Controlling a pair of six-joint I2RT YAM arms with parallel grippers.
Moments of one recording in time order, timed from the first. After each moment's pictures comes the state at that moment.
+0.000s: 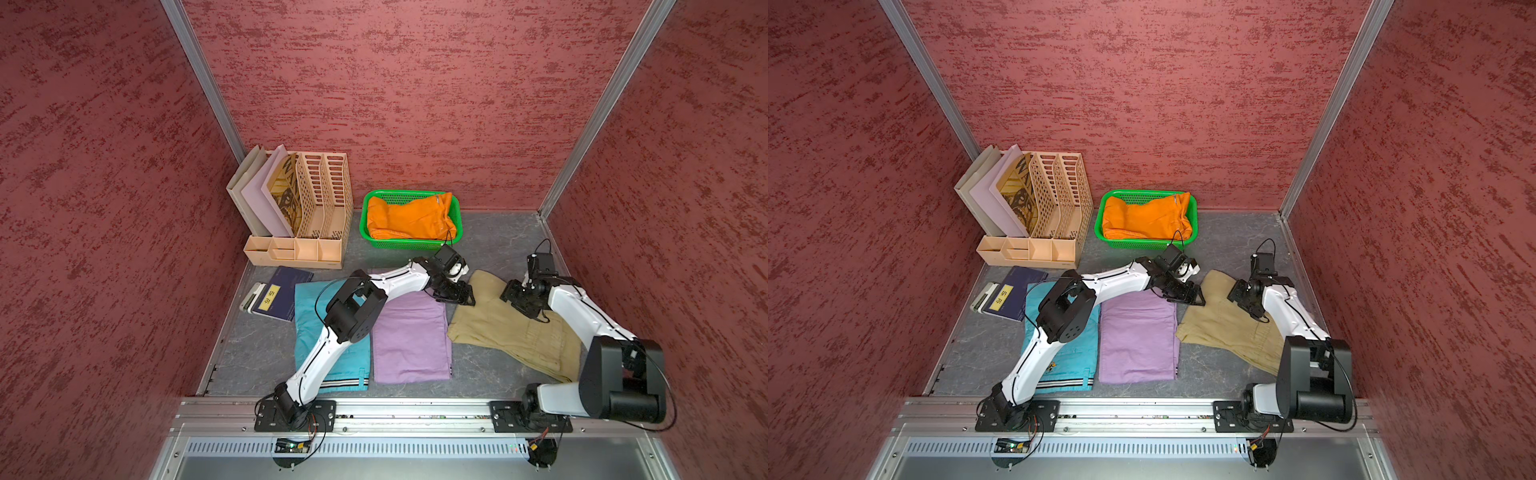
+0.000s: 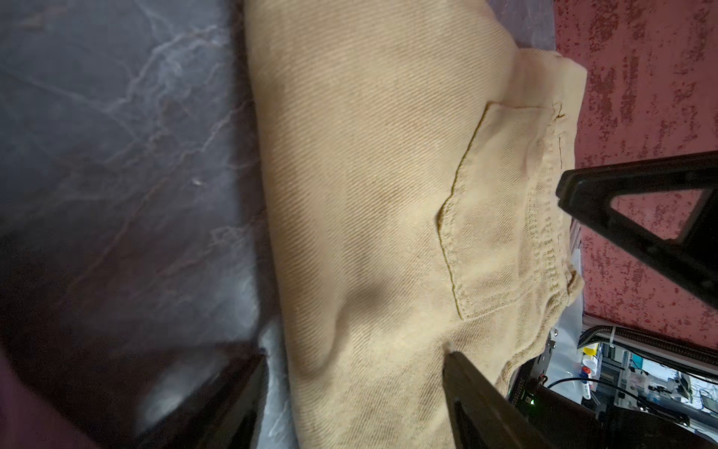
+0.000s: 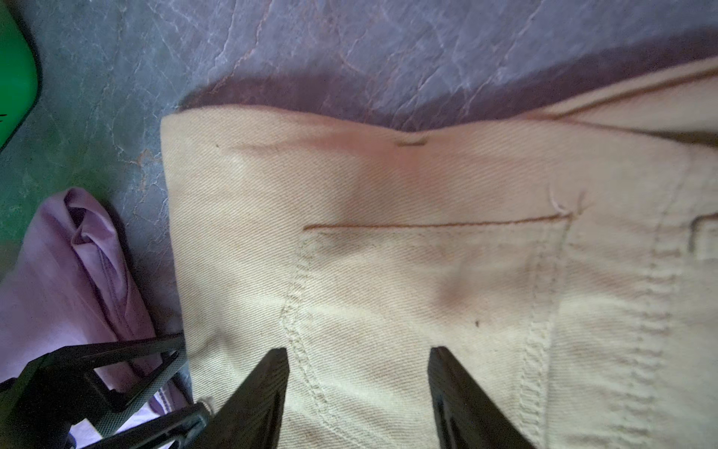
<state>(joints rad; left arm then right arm) -0.84 2.37 1.86 -0.50 0.55 -0.50 -0.09 1.38 0.86 -0.67 -0.13 0.53</state>
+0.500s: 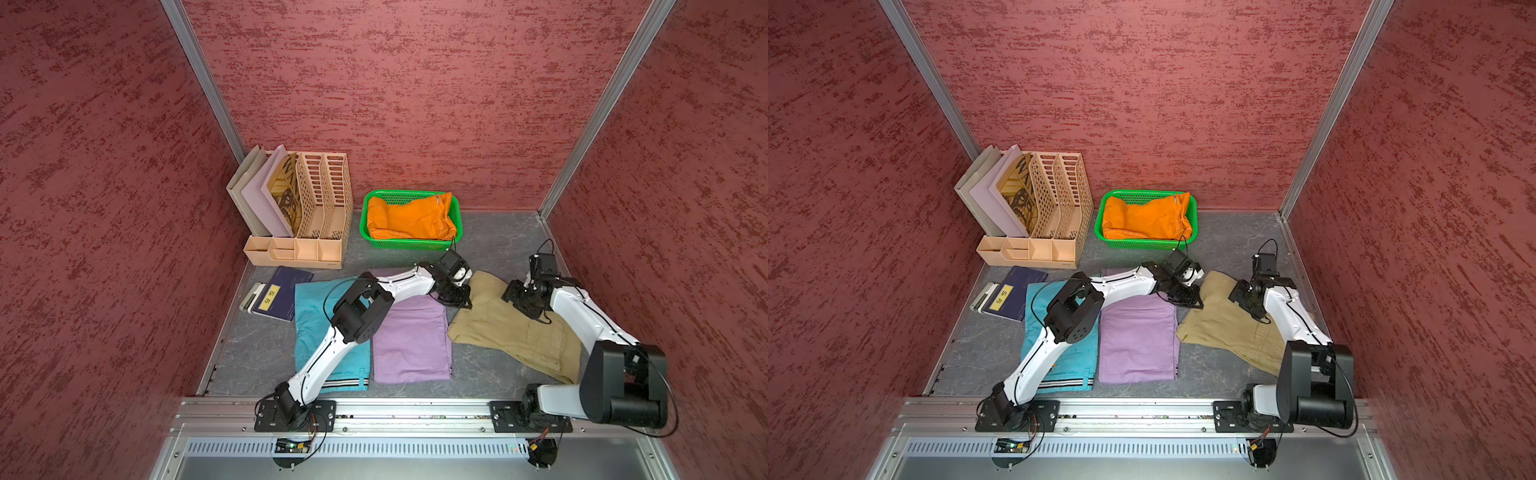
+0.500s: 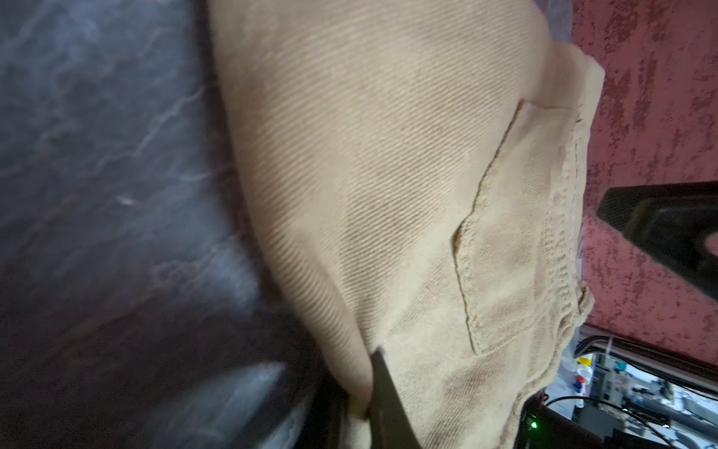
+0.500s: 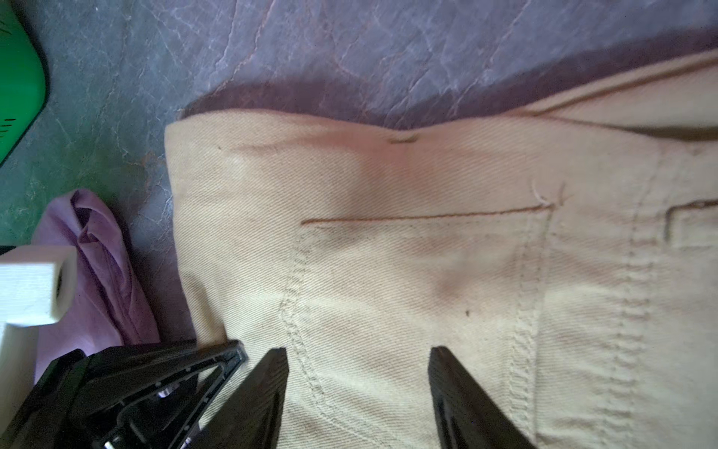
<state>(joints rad) -0.87 2.43 1.91 -0.48 0.53 -0.57 -0.11 1.35 0.86 -0.68 -0.12 0.53</state>
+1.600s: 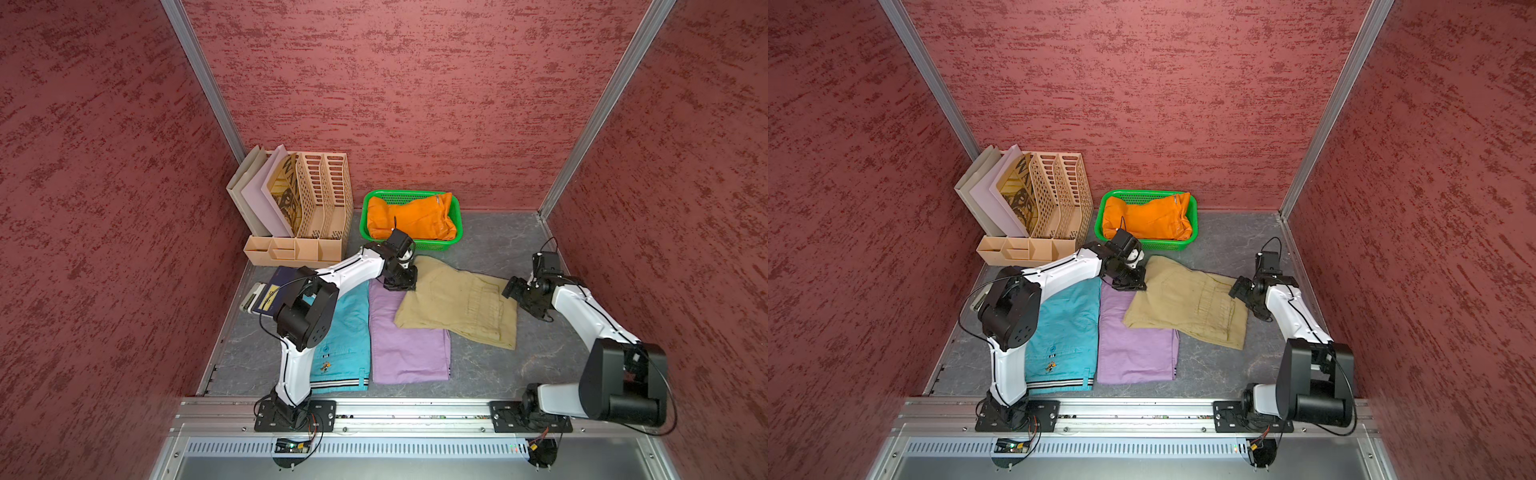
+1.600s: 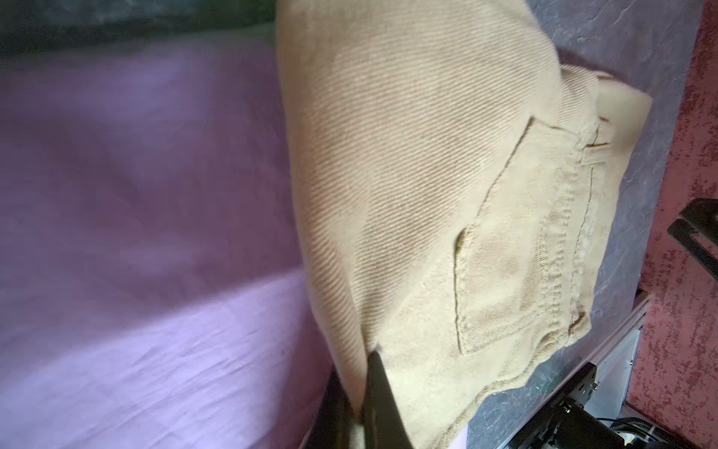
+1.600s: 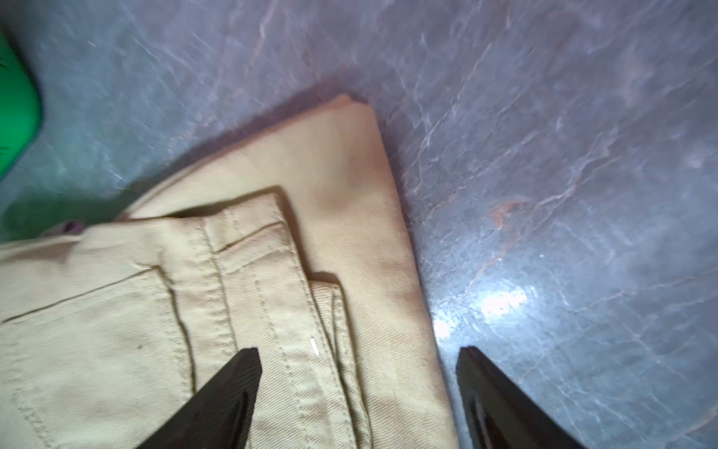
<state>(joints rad) -0.61 1.99 1.50 -0.68 0.35 -0.52 -0.13 1.39 0.87 -0.68 -0.11 0.51</state>
